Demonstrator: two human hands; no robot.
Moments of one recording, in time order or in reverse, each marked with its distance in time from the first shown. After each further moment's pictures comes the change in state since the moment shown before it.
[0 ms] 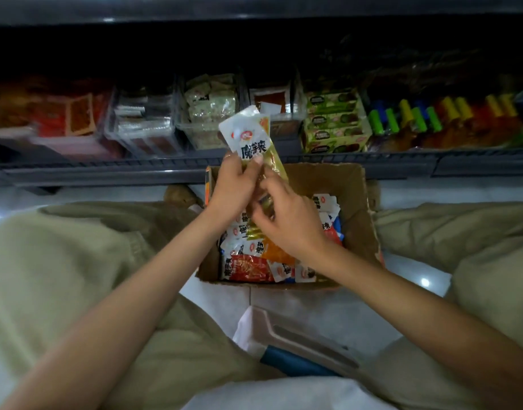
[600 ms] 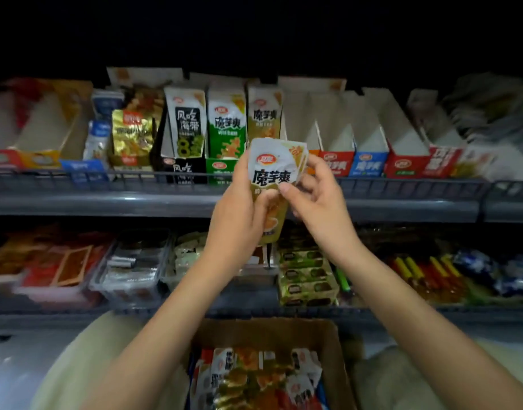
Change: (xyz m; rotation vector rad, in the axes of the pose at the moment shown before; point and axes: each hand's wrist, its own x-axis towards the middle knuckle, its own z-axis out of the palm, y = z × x) left_hand 0.082 0.176 -0.004 0.210 0.308 0.769; right_hand 0.160 -0.020 -0.195 0.831 0.267 -0.068
